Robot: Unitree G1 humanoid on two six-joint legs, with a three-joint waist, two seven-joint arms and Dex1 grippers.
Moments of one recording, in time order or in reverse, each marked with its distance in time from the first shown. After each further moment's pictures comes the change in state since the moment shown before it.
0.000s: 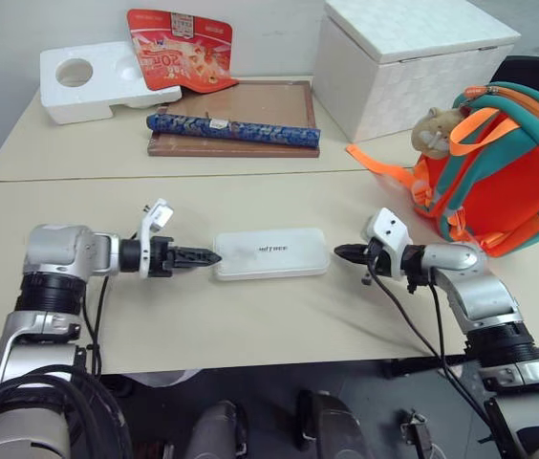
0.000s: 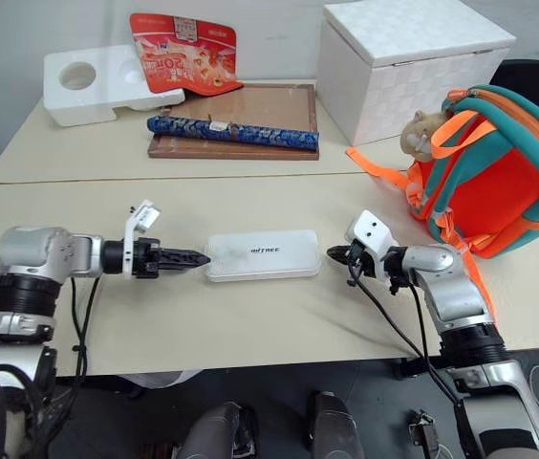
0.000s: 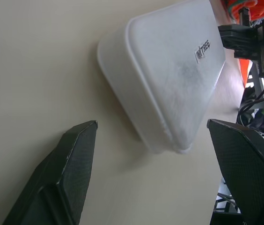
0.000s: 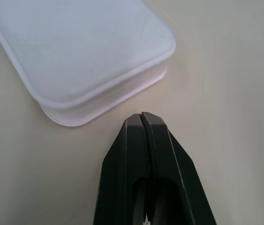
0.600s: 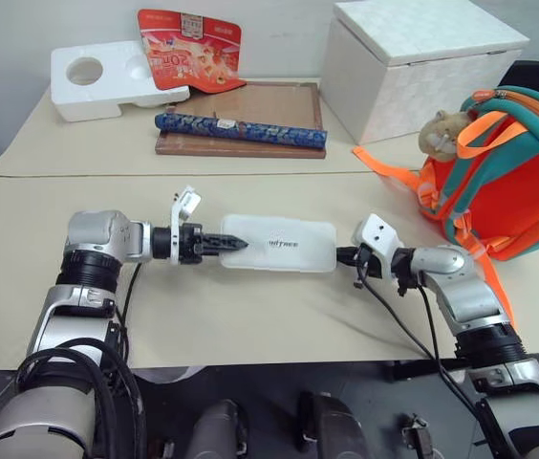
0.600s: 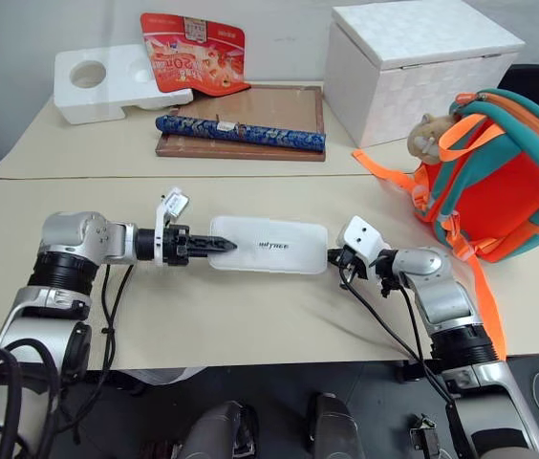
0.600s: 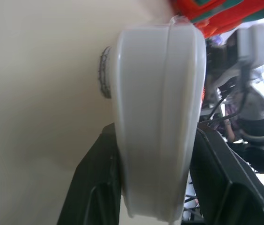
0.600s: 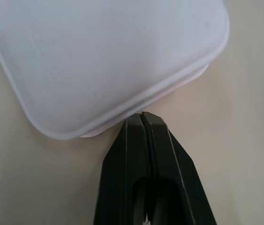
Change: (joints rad) left arm -0.138 -0.099 0.013 0.160 -0.021 -0.017 -0.076; right arm 0.013 0.023 0.013 -0.002 -0.057 -0.027 -0.036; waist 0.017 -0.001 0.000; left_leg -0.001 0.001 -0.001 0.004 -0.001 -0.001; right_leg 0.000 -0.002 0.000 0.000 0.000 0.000
